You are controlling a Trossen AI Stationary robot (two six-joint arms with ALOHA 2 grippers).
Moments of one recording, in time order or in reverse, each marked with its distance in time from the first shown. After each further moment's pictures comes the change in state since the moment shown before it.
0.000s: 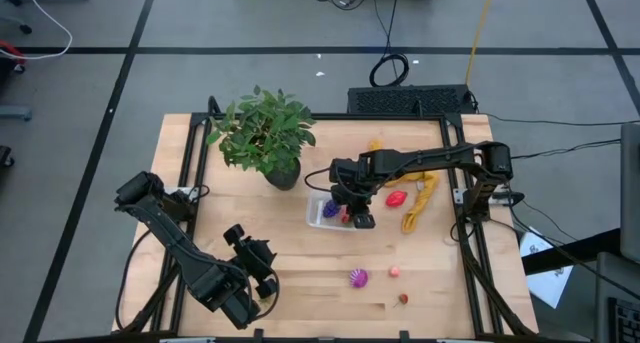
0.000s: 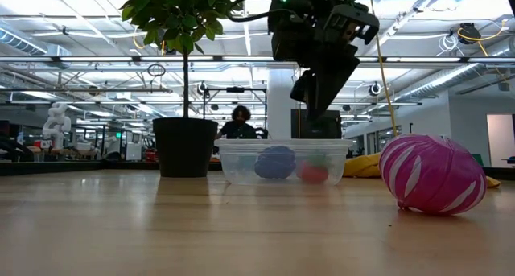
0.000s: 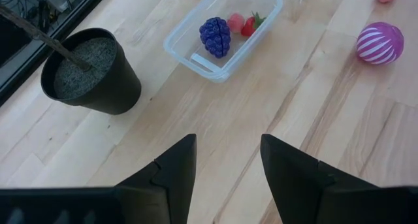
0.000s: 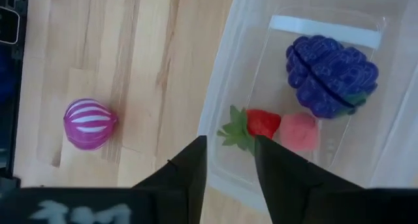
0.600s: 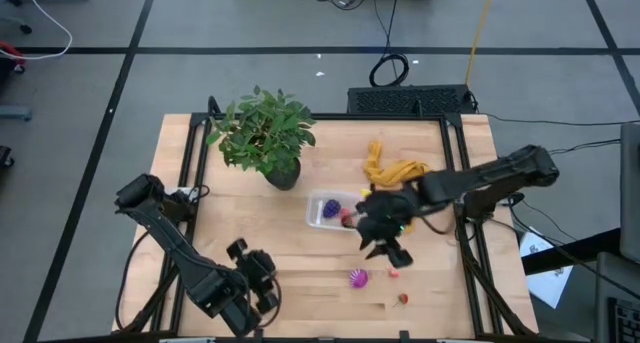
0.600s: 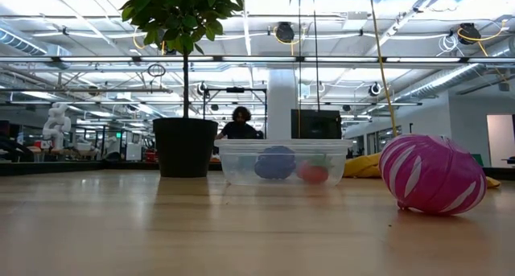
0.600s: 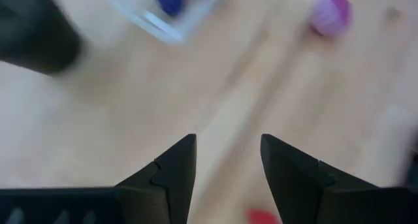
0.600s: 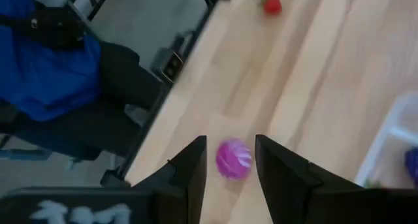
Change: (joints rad) left arm -0.023 0.017 0.000 0.152 0.169 -0.014; right arm 0.348 -0.323 0.001 0.075 0.047 0.176
